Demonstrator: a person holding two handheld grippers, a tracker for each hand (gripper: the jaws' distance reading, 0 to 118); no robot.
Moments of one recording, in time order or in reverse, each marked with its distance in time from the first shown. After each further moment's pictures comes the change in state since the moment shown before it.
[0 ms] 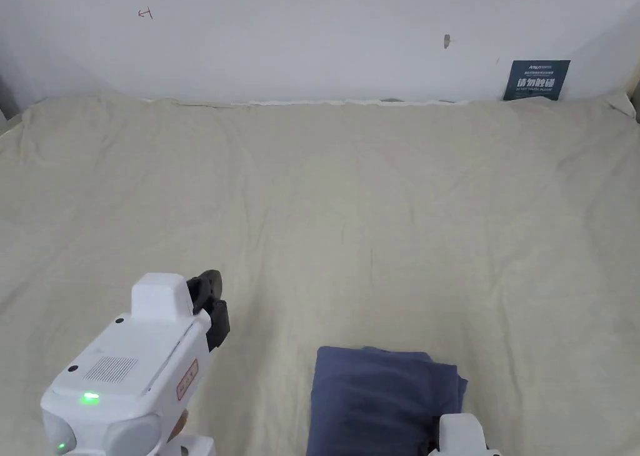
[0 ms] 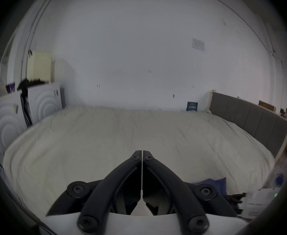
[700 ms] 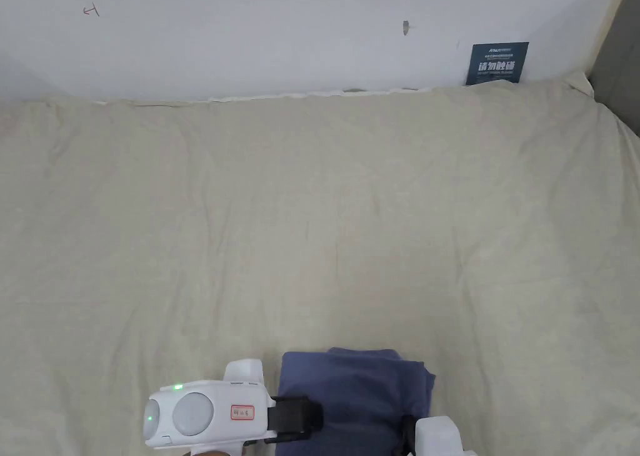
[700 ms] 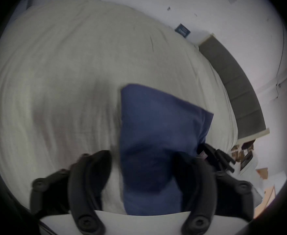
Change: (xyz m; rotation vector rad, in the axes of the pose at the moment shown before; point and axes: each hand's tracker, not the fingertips) left arm 0.060 -0.119 -0.115 -0.833 -0.360 0.255; right arm 0.016 -0.002 0.005 0.038 0.082 -0.048
